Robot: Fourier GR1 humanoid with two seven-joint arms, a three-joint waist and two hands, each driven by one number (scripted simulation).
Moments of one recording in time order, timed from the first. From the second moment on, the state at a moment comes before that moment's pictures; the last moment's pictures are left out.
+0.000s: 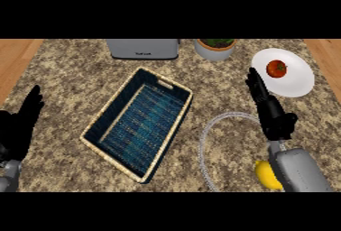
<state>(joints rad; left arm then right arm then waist) -0.08 0.61 -0.16 -1.48 0.23 0.34 0.17 -0.28 -0.25 0.18 -1.35 -0.12 -0.17 -0.12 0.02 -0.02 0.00</state>
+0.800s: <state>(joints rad) -0.16 0.61 -0.20 -1.57 0.19 0.24 -0.02 0.05 -0.31 0.68 -1.81 -0.17 0.34 -0.22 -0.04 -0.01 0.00</state>
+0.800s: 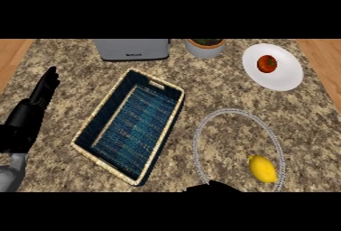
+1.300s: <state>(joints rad) -0.16 0.60 -0.20 -1.56 0.18 0.22 -0.04 -0.14 -0.68 0.48 -2.15 0.18 0.36 -0.02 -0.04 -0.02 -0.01</state>
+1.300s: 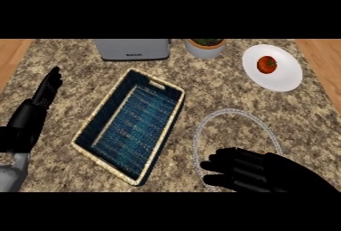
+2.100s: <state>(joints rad) -0.21 0.55 -0.19 -1.53 0.14 0.17 -0.03 -0.39 -1.00 0.40 -2.21 0.17 0.91 0.15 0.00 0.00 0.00</state>
